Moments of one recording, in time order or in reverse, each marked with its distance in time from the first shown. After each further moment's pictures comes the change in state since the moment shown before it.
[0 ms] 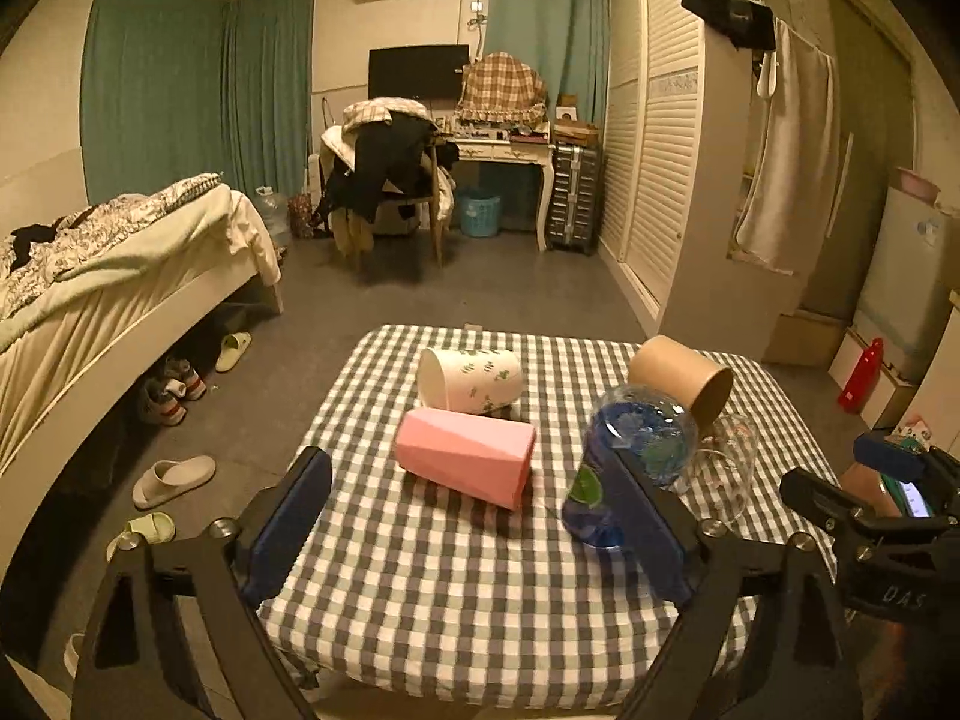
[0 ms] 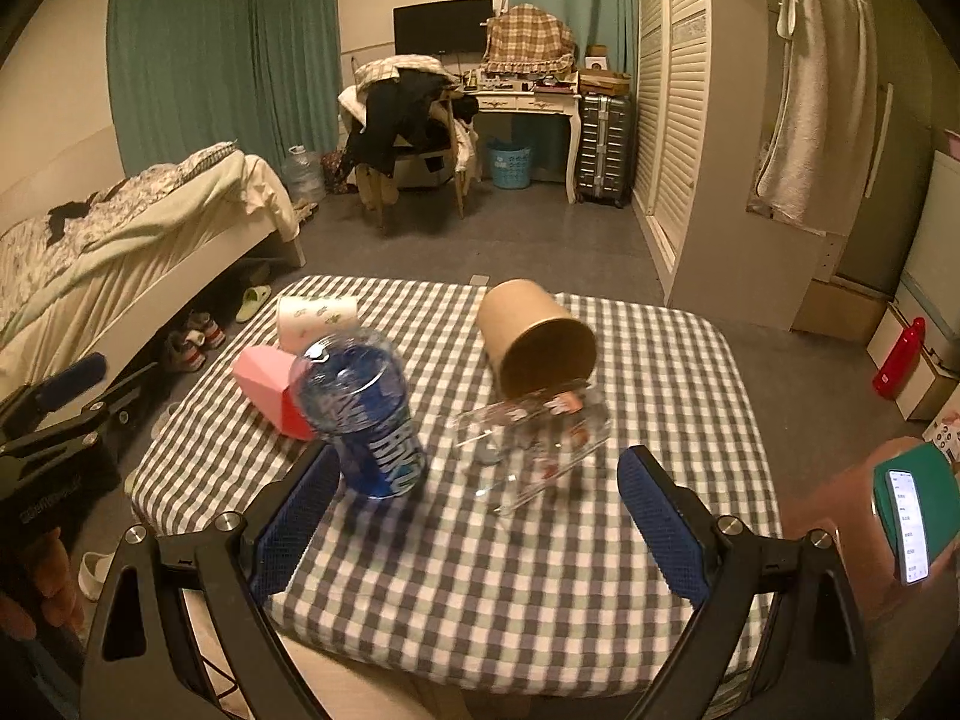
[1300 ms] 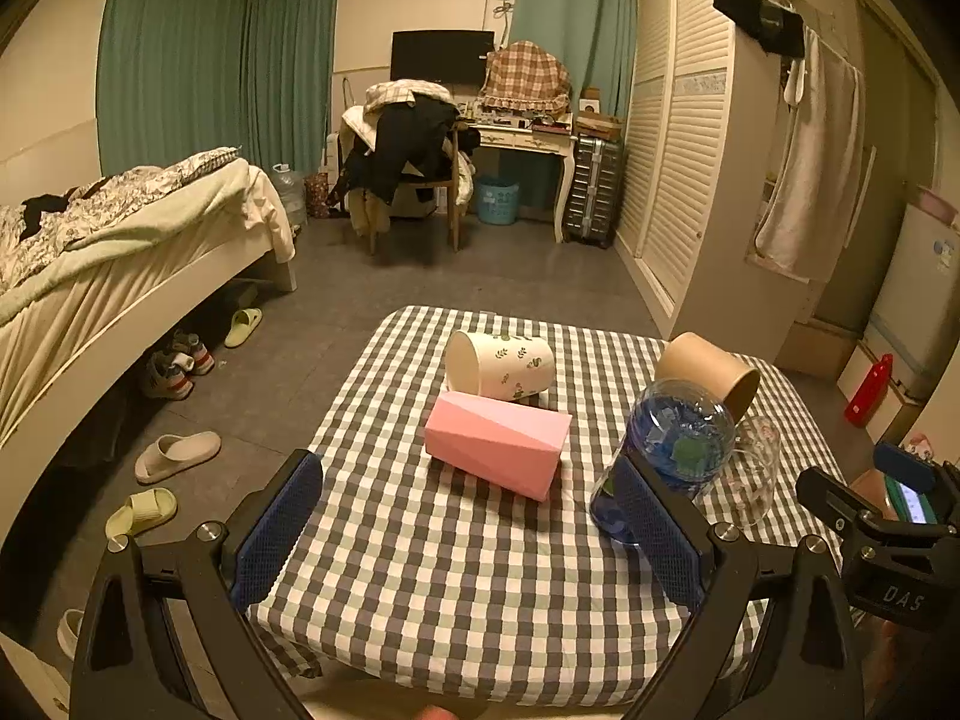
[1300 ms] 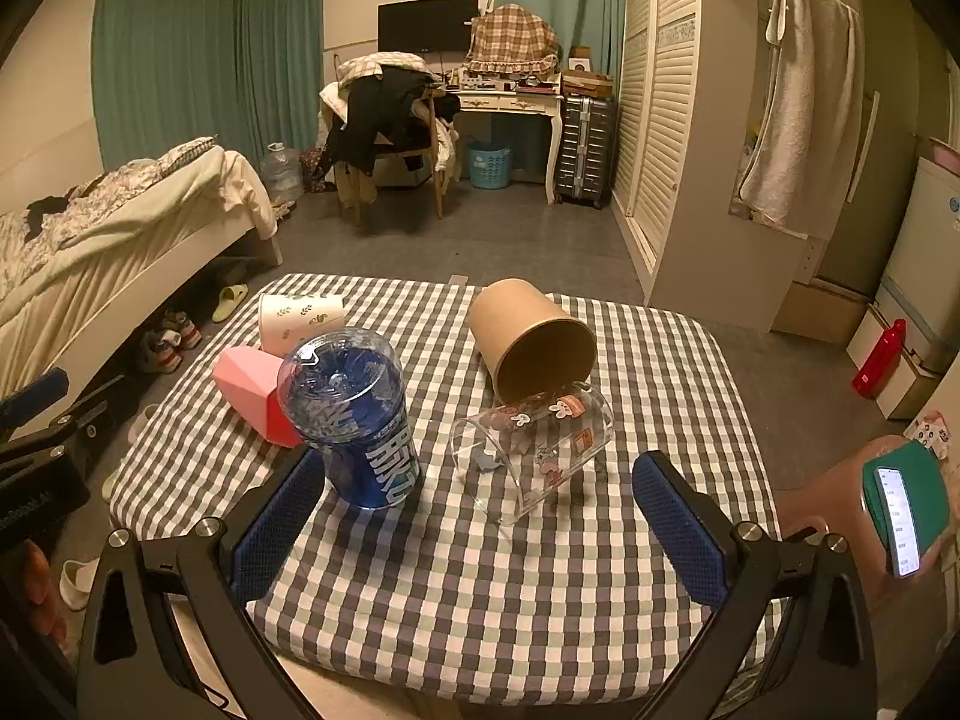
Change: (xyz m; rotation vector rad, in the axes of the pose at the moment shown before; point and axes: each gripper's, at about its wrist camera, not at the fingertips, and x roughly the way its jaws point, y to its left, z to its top) left arm 0.009 0.021 -0.002 -0.059 0.041 0.015; right arm 0.012 0.010 0.000 0.001 -0.006 -0.066
